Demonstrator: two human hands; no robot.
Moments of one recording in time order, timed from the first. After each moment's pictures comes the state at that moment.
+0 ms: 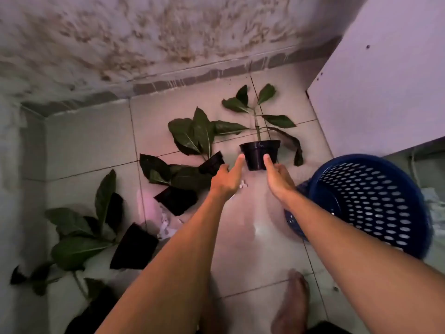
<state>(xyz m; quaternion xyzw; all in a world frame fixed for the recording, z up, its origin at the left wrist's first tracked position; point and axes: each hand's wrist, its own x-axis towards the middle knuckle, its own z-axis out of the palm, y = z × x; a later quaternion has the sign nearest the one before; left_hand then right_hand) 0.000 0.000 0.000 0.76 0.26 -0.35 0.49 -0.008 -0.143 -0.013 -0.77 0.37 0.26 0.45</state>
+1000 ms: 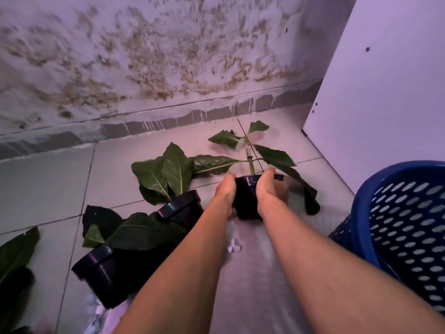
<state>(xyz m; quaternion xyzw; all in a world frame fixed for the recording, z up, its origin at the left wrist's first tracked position) 0.108 -0.072 -0.208 0.63 0.33 -0.26 0.66 0.119 -0.162 -0.236 -0.63 0.53 -0.06 0.56</state>
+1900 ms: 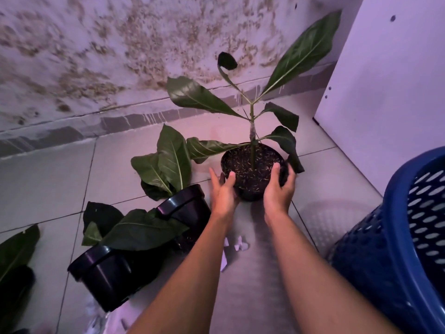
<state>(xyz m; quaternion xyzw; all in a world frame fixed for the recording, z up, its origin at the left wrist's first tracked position) 0.098 -0.056 -0.277 0.53 0.22 -0.10 0.81 0.103 -0.158 -0.281 -0.61 0.34 -0.18 0.69</state>
